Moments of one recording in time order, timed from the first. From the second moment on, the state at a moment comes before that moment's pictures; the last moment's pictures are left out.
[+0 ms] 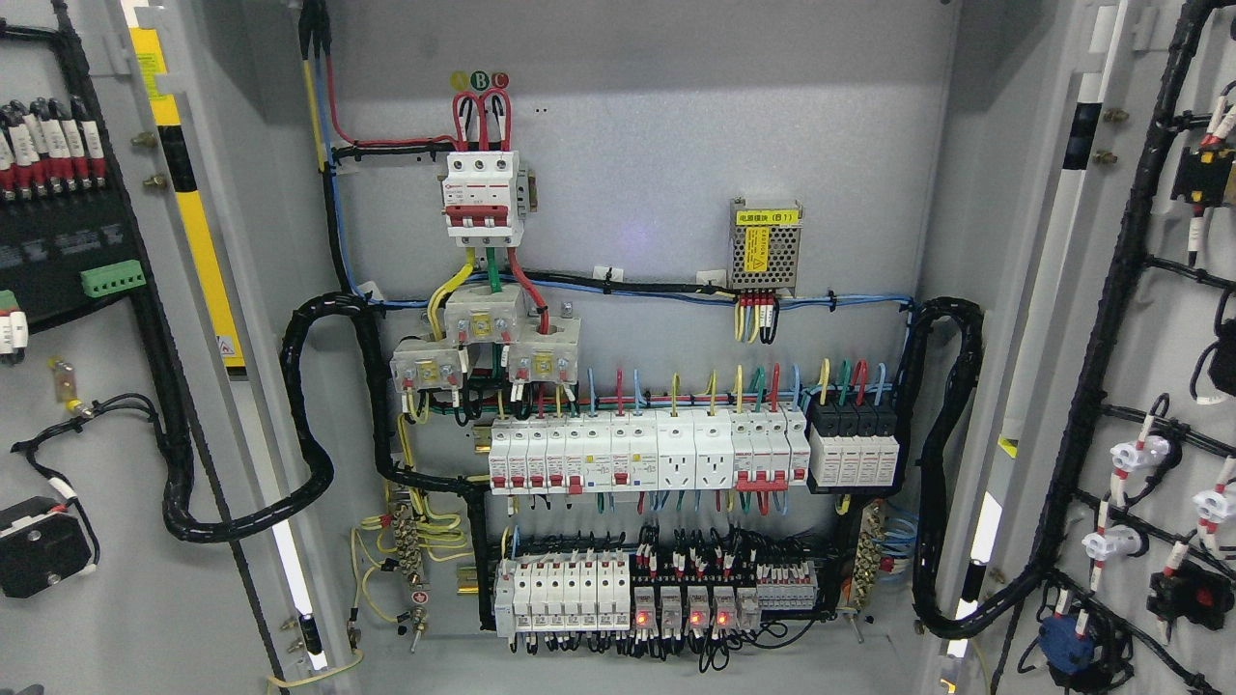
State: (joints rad) left arm 0.31 0.40 0.60 -1.77 0.82 -0.06 -0.72; right arm 0.46 -0.29 -0.47 -2.07 -0.83 -0.32 0.45
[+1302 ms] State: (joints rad) left arm 0.23 0.06 0.17 -1.26 0.25 -0.43 -0.37; right arm 0.39 -0.24 0.17 -1.33 -0.47 -0.31 0.38
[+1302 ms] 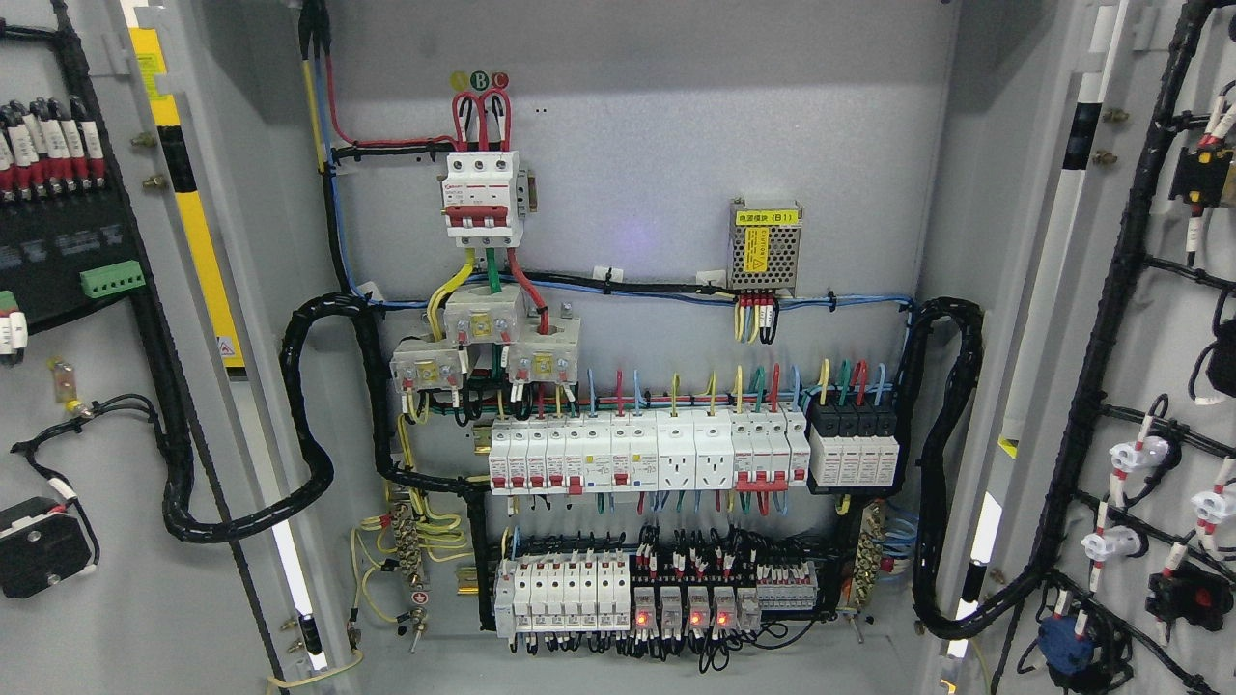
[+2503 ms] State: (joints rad) left arm 0.09 0.04 -0.09 -0.11 0.18 -0.20 -0.23; right arm 0.10 -0.12 0.18 -0.33 -0.21 0.05 0.13
